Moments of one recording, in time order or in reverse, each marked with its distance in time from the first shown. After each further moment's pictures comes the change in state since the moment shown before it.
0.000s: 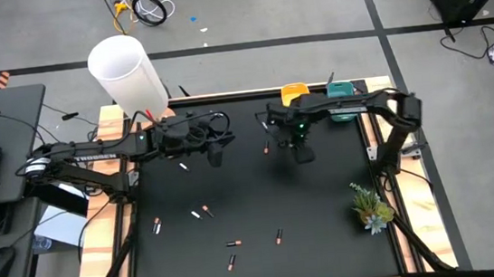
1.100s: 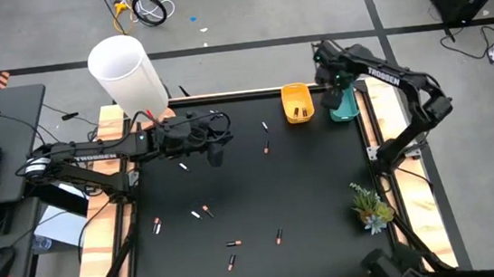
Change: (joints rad) left arm 0.000 0.000 0.000 -0.040 -0.042 0.016; right arm -0.632 -0.191 -0.045 -0.083 0.402 0.128
